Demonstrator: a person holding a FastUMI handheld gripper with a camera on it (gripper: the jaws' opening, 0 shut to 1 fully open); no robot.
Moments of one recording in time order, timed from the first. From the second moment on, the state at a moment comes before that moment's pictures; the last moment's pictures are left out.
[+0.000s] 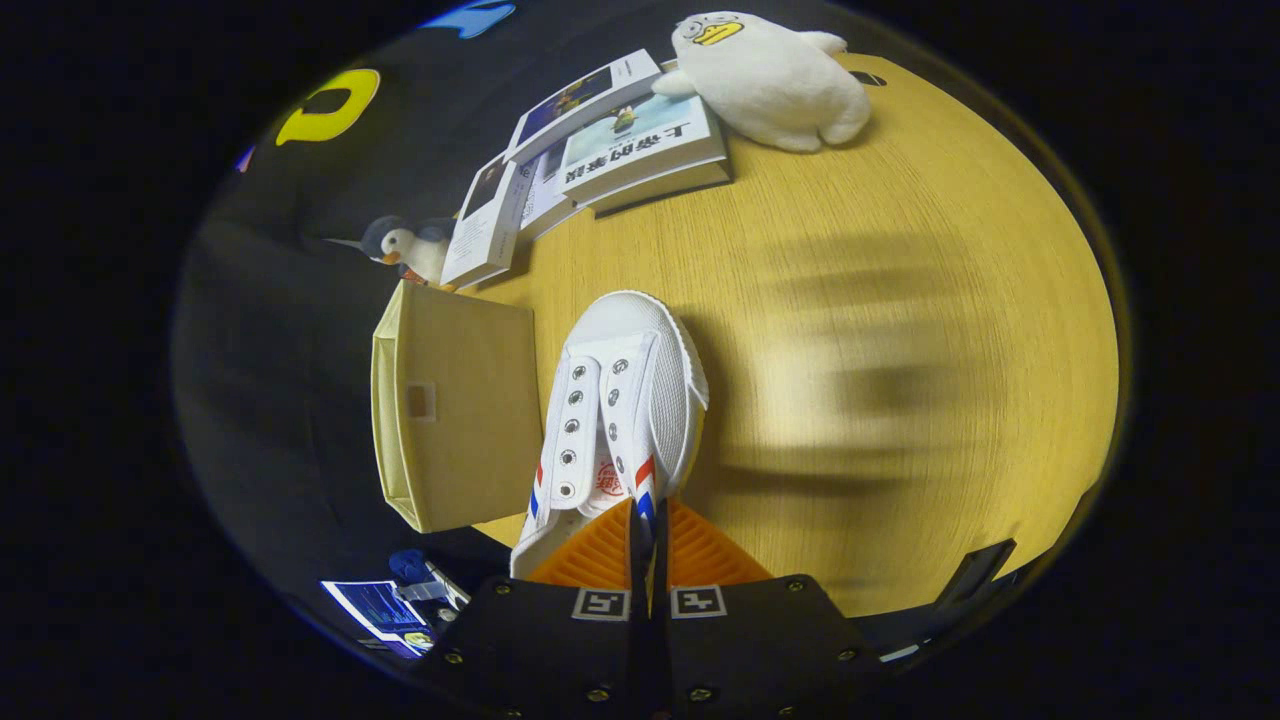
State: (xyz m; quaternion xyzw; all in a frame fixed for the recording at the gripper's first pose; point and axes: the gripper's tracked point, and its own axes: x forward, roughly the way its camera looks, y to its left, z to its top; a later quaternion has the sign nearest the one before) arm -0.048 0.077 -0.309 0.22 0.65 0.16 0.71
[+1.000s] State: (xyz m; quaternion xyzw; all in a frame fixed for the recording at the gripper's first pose) arm 0.007 0.193 -0.198 0.18 0.58 0.27 0.74
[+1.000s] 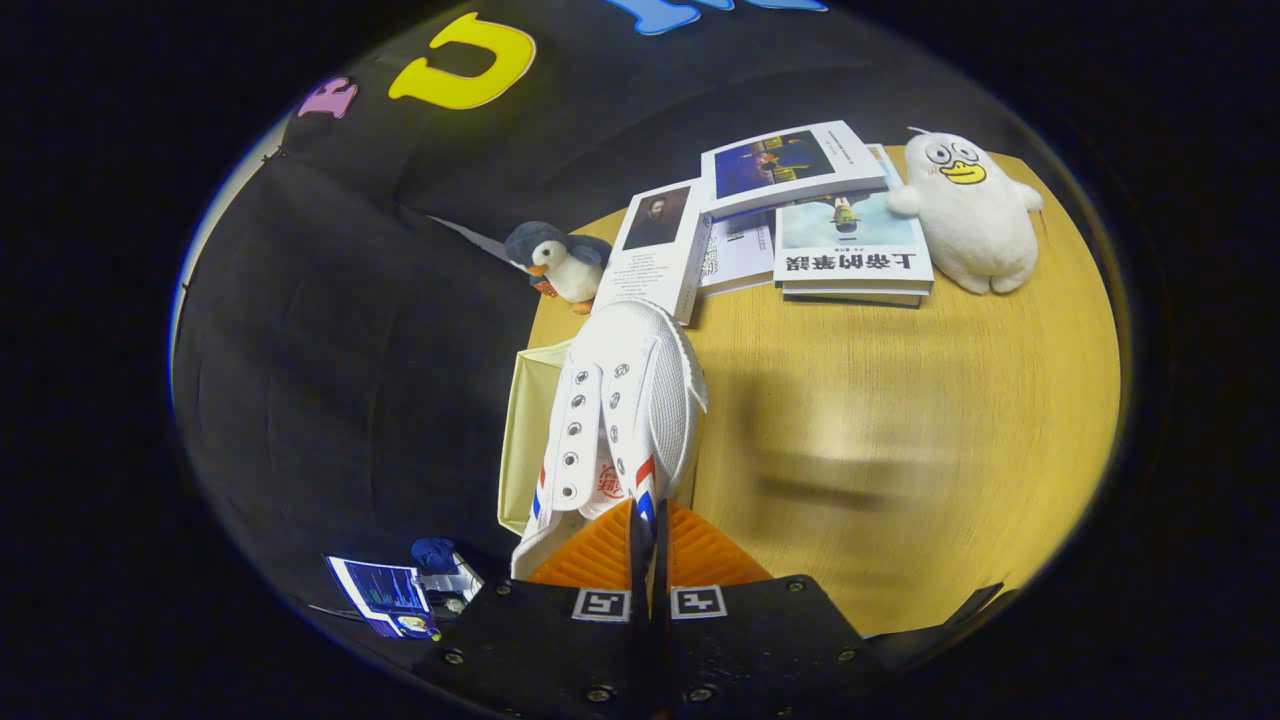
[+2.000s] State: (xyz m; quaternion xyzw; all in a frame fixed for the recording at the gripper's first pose) arm 0.013 0.340 -0.199 0.11 0.60 0.34 0.72
